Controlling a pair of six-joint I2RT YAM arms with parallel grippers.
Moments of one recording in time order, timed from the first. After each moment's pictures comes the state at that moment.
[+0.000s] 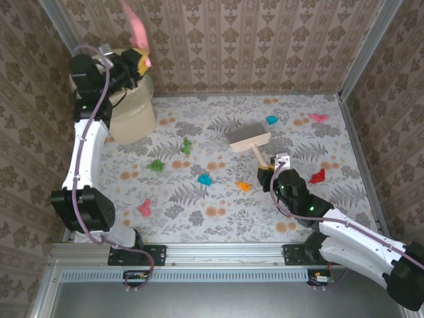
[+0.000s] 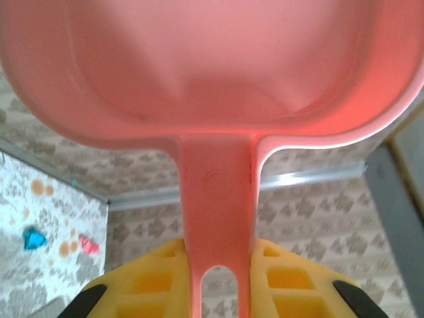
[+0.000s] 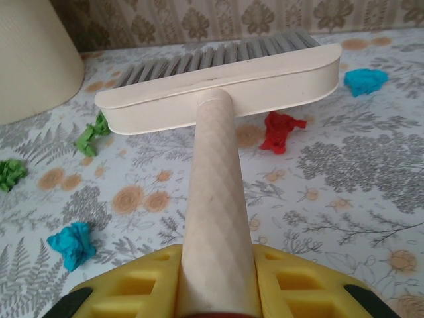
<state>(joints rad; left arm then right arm) -0.03 1.55 1.66 -0.07 0.78 -1.40 0.68 0.80 0.40 0.02 0.36 0.35</state>
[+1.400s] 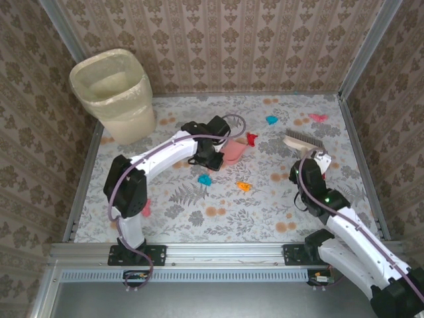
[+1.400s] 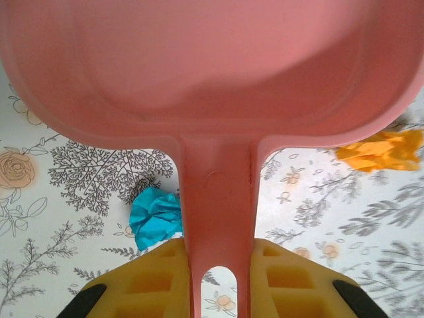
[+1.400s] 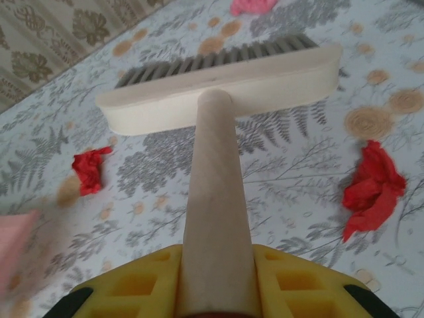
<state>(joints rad) -0.81 1.87 1.57 -1.04 0.02 -0.27 0.37 0.78 0.59 -0.49 0.48 0.79</state>
